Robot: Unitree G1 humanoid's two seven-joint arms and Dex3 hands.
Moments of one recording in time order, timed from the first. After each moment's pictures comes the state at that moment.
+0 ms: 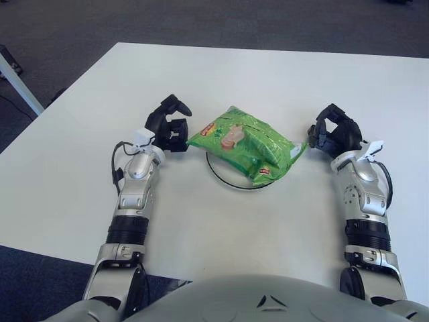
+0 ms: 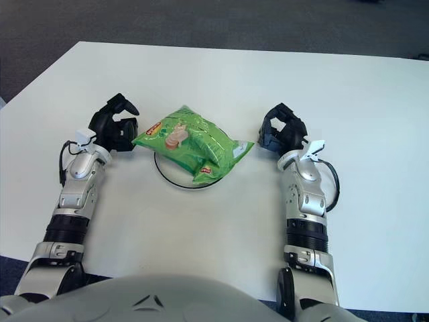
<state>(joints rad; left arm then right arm) -0.21 0.13 0.04 0.17 -0.14 -0.22 -0.17 -0.22 -0.15 -0.28 0.12 0.31 0.06 0.16</state>
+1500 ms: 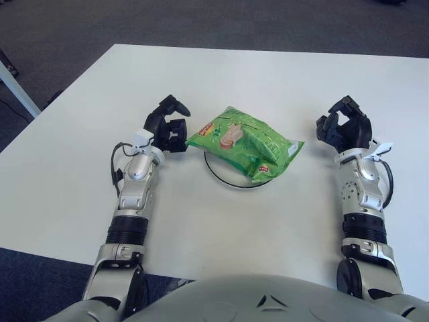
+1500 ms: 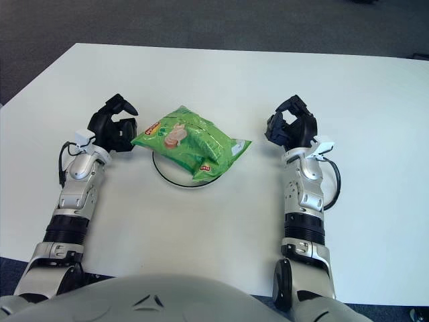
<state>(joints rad) -0.20 0.13 0.04 0.19 -0.14 -0.24 -0.15 -0.26 -0.14 -0.29 0.24 0.26 -0.16 0.08</state>
